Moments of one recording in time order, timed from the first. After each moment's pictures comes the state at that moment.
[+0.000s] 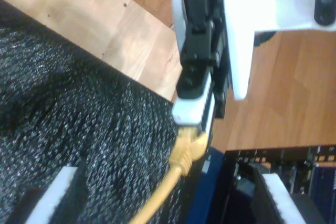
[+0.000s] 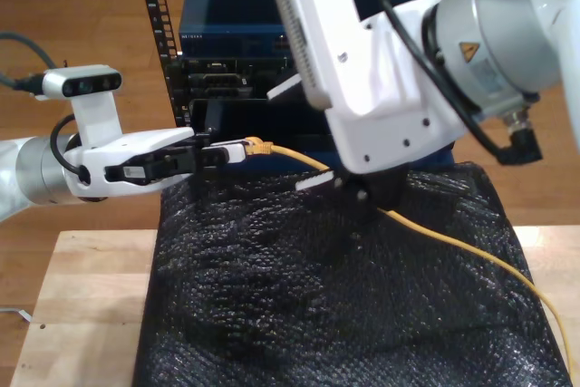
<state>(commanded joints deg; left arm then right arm) 20.6 0.2 -46.0 -80.7 126.4 -262.7 31.9 -38.6 -48.7 30.8 50.4 -99.0</state>
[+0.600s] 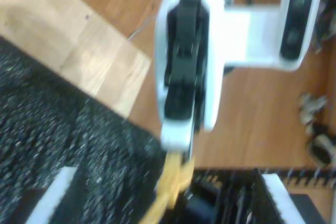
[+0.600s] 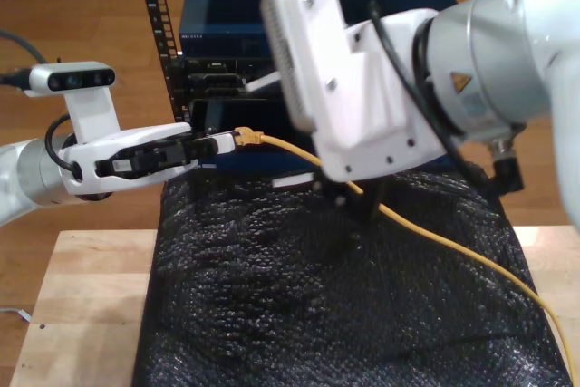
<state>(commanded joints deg) 20.6 1.4 -46.0 -82.8 132.6 -265.0 39.6 -40.7 -44.8 30.6 39.9 -102.0</state>
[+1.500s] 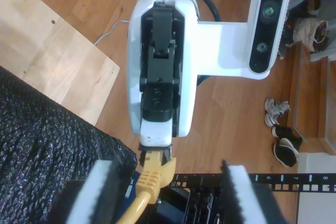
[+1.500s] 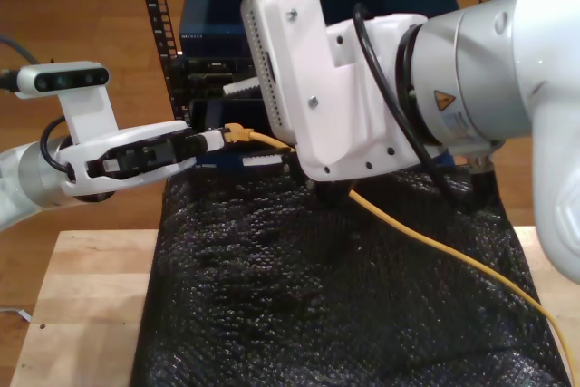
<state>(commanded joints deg) 20.5 2.2 -45.9 -83.8 136.1 -265.0 39.9 -40.9 -43.7 30.6 34.9 -101.9</state>
